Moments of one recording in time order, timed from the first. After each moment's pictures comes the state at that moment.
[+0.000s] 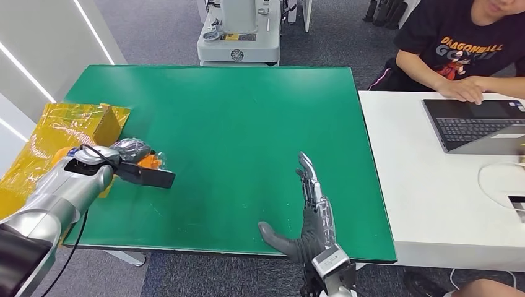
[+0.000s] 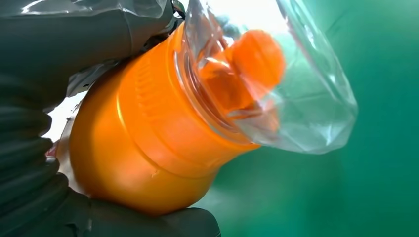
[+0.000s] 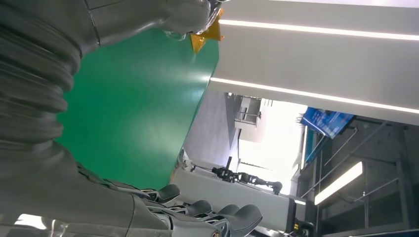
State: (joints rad) left arm -0.96 0.31 -0.72 -0.37 -1.15 -0.22 -0.27; right arm -0.01 0.11 0.50 -1.55 0.25 -0.30 -0.60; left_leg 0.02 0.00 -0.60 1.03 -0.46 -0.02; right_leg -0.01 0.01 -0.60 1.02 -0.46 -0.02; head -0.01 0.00
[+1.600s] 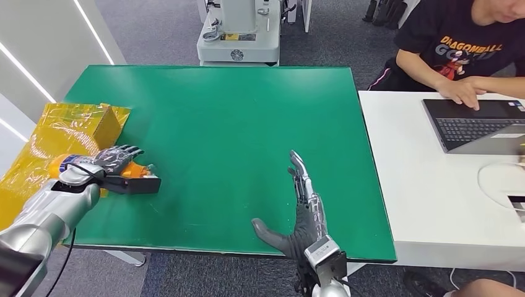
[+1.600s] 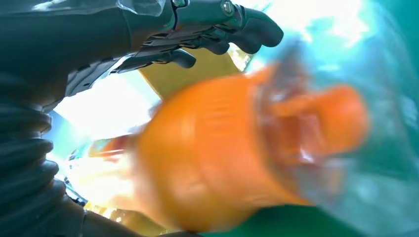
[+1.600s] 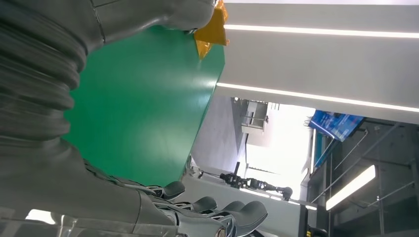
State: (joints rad) left arm -0.88 0.37 -0.67 -0.30 -1.11 0.03 -0.18; right arm -0.05 0.12 0.53 -1.48 0.21 -0.29 -0.61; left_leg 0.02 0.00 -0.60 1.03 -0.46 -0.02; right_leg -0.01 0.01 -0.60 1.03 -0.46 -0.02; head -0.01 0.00
